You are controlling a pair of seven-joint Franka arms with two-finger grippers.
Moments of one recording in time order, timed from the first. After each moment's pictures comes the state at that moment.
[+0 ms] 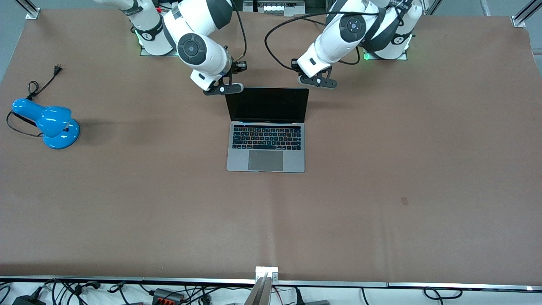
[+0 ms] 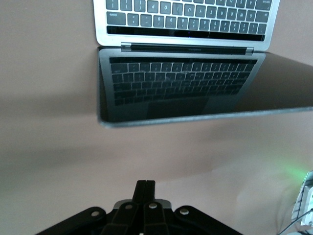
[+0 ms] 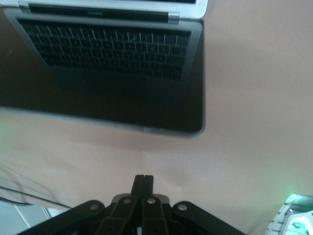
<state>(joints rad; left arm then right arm) -0.03 -0.03 -0.78 -2.33 -0.56 2.26 -0.44 0.77 0.09 -0.04 -2.13 0.43 1.94 0.46</state>
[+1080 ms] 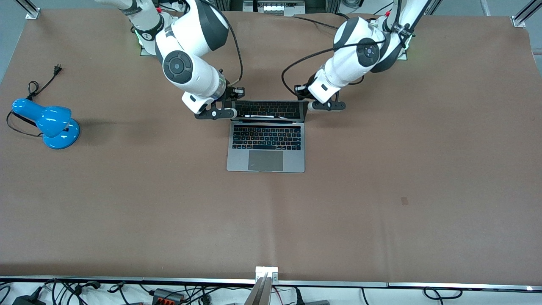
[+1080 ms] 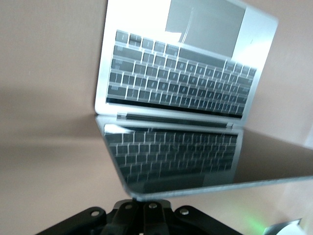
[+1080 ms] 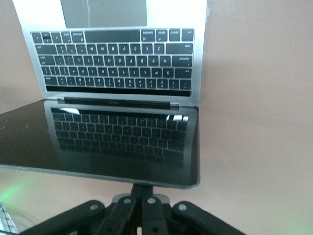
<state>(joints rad) 0.06 0.14 -0.77 -2.28 -0.56 2.49 -0.46 0.68 0.22 -0.05 -1.95 0.38 2.00 0.46</state>
